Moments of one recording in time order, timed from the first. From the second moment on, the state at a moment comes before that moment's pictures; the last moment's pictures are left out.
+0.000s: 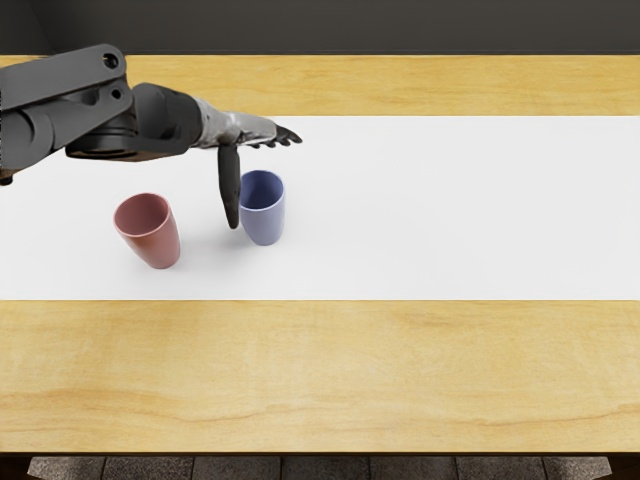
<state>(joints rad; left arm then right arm) -1.47 0.38 0.02 -1.07 0.79 -0.38 0.31 -0.05 0.00 -0.01 0.17 0.02 0.03 -0.32</state>
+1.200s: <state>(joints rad) -1.44 0.30 0.14 -1.06 0.84 -0.21 0.31 -0.05 0.00 -0.01 0.17 0.02 0.03 -0.32</state>
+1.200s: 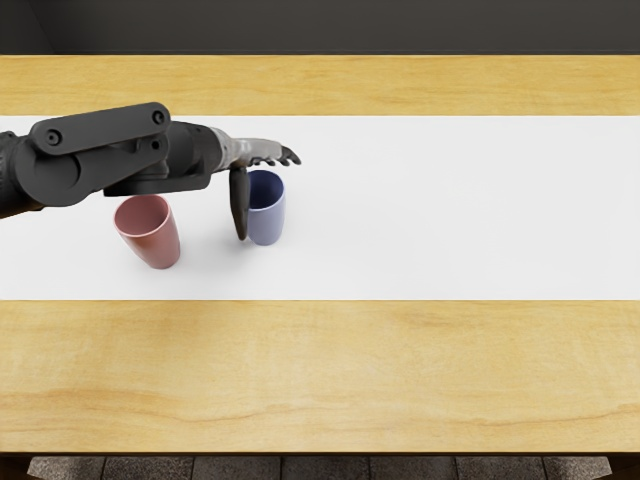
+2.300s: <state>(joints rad) -1.45 0.30 0.16 -1.06 0.86 -0.19 0.31 -0.05 0.00 -0.01 0.17 0.02 0.03 -0.32</state>
